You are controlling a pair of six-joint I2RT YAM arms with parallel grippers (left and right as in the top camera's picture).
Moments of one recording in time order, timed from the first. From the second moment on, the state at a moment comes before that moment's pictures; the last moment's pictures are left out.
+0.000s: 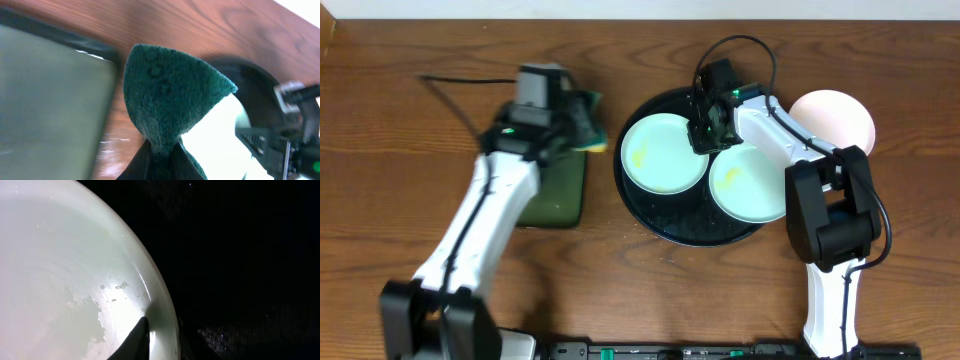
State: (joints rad) left arm -0.22 1.57 1.21 -0.53 0.10 -0.55; right arm 0.36 2.20 1.62 -0.74 -0.13 0.13
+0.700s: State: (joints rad) left arm -0.49 1.94 1.20 -0.26 0.04 -0.72; right arm 0.36 2.20 1.62 -0.74 -0.13 0.13
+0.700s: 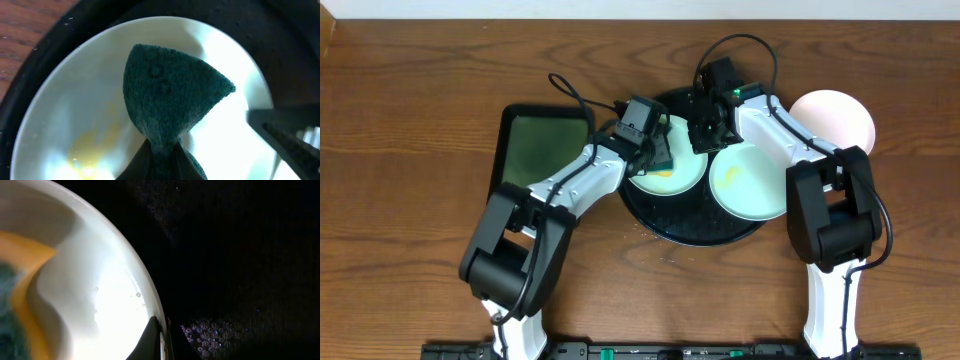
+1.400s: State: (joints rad) left arm -0.49 1.79 1.21 -0.32 -0.26 -0.73; right arm 0.36 2.16 1.51 -0.60 -0.18 0.13
